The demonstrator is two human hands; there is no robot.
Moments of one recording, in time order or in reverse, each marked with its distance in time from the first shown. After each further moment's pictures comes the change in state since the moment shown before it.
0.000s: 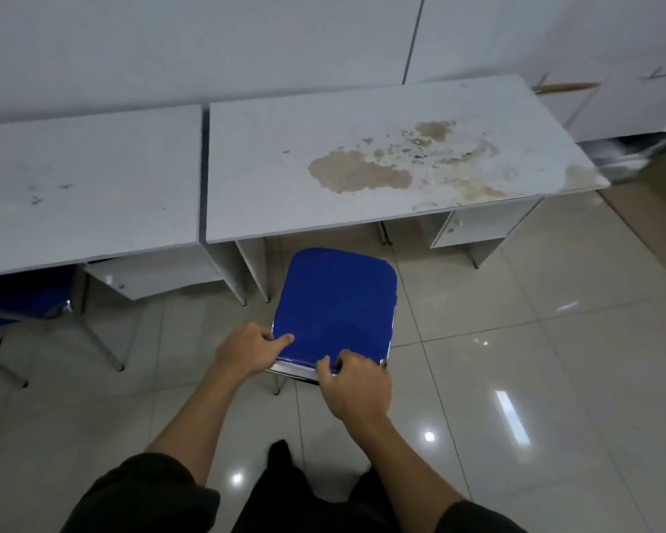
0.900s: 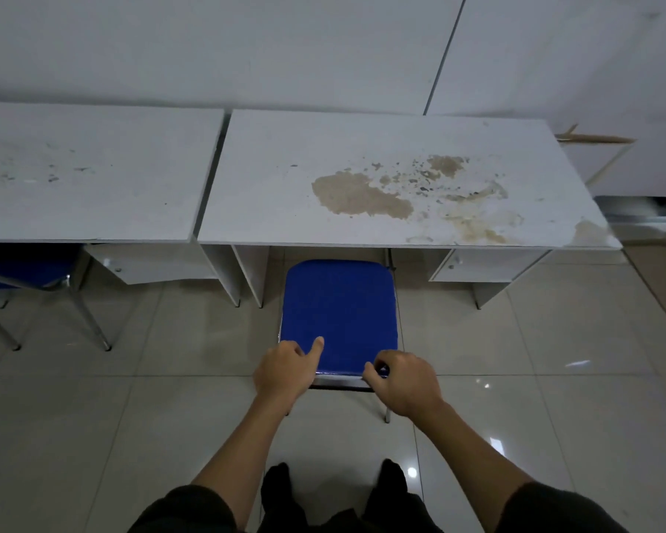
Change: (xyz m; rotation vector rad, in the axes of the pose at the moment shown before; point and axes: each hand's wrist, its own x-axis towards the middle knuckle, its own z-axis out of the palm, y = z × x) left_hand -0.028 0.142 0.080 -0.317 0.234 -0.155; right_hand 0.118 0.141 -0.098 -0.087 -0.212 -0.380
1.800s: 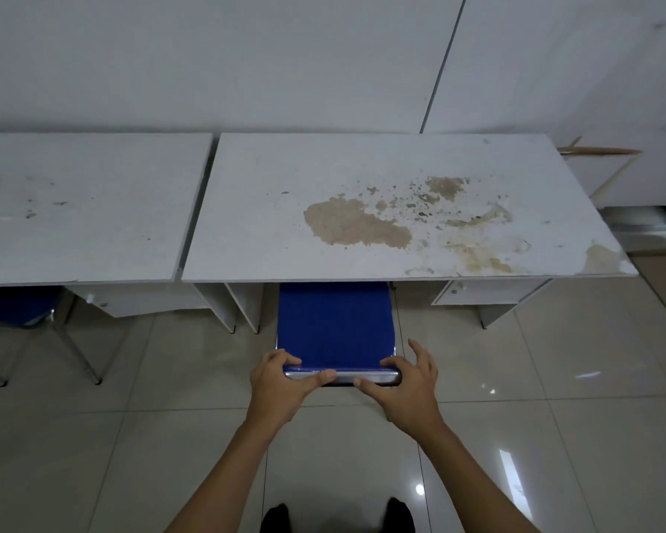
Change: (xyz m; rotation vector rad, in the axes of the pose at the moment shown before) left_hand 0.063 0.027 -0.008 -0.389 -0.006 0.091; right_hand 0.070 0.019 -0.007 0.472 0.117 0.197
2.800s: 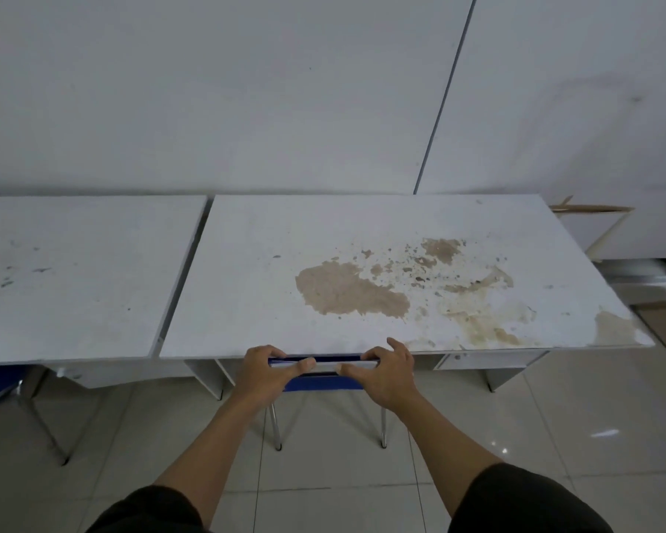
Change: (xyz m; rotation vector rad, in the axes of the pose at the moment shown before) left_hand 0.176 0.069 -0.013 0.105 -0.054 -0.007; right_hand 0.184 -0.066 -0.011 -0.058 -0.134 0.120
